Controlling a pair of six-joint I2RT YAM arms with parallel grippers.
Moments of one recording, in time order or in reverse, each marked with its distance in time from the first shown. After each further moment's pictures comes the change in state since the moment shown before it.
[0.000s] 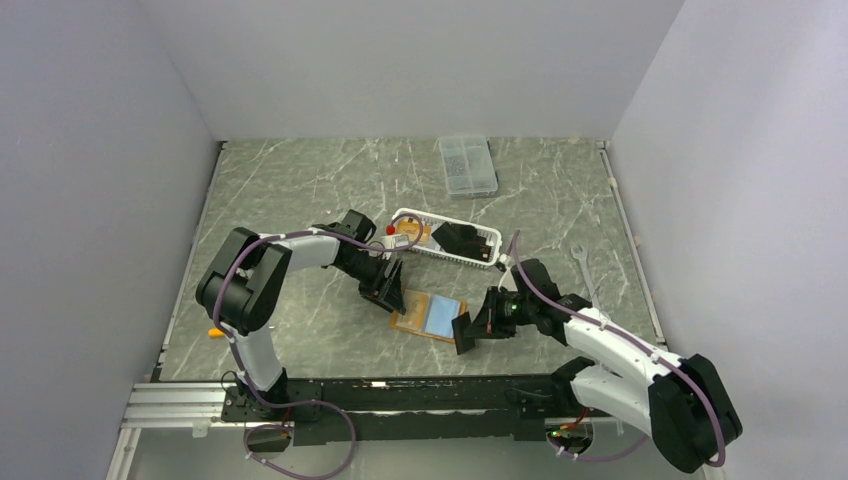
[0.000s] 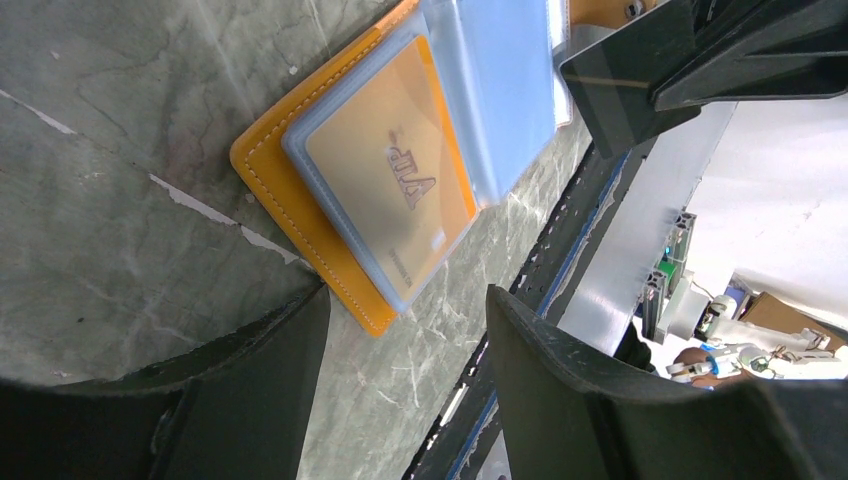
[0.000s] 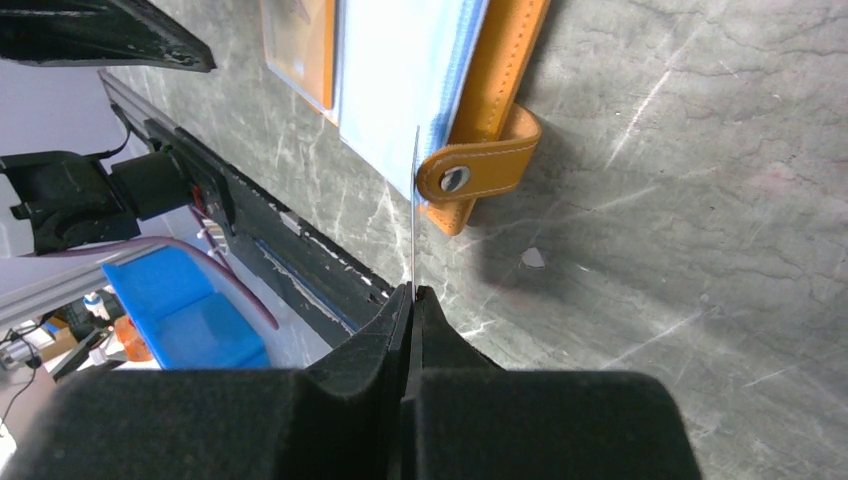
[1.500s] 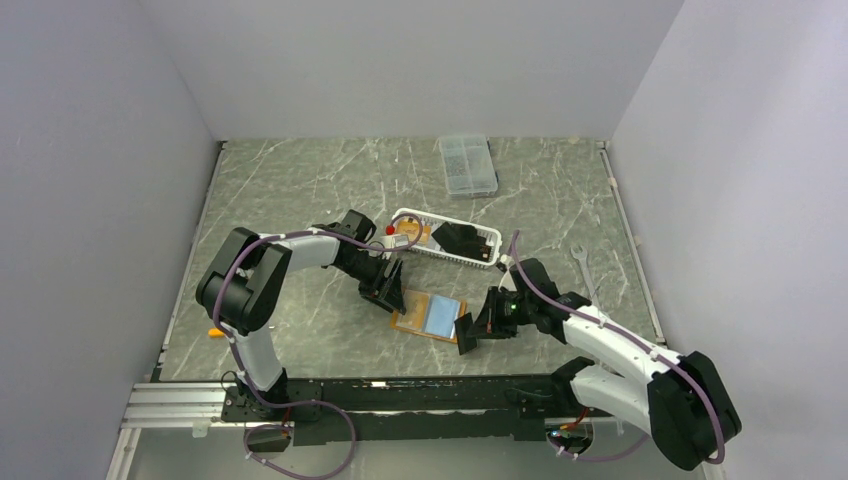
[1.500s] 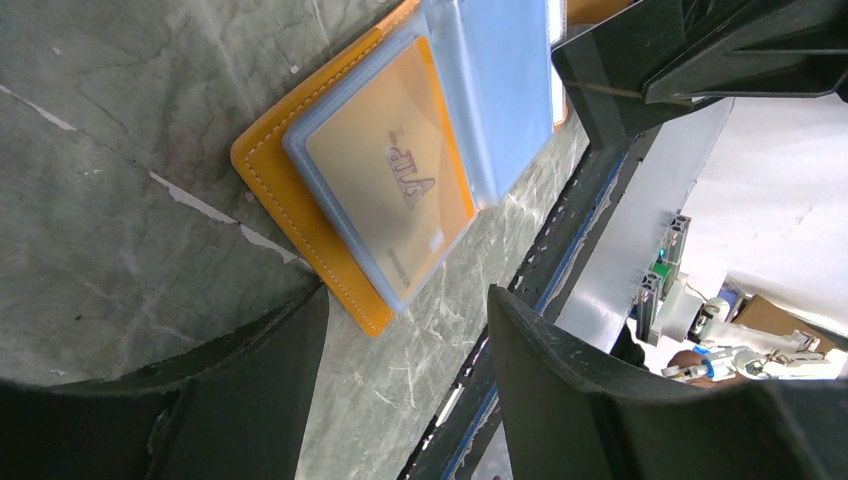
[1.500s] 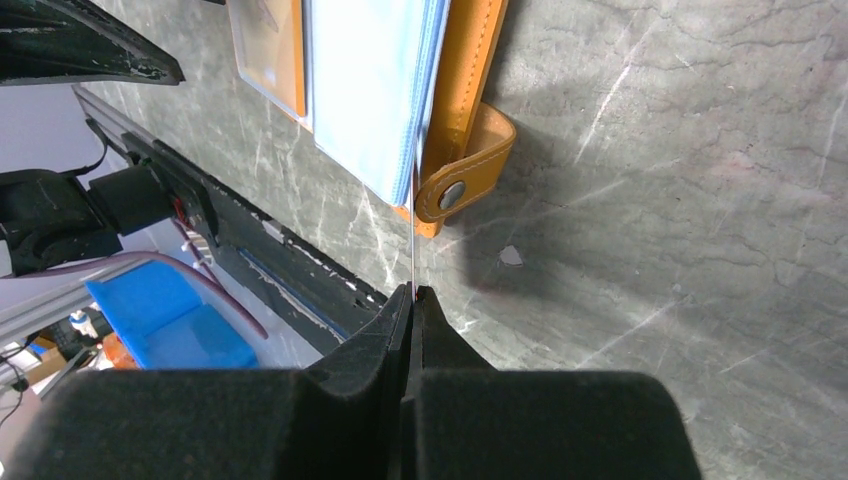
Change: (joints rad) left arm 0.000 0.000 0.000 0.001 0.000 -0.014; right arm 0.003 0.024 0.018 -0.041 0.041 -0.001
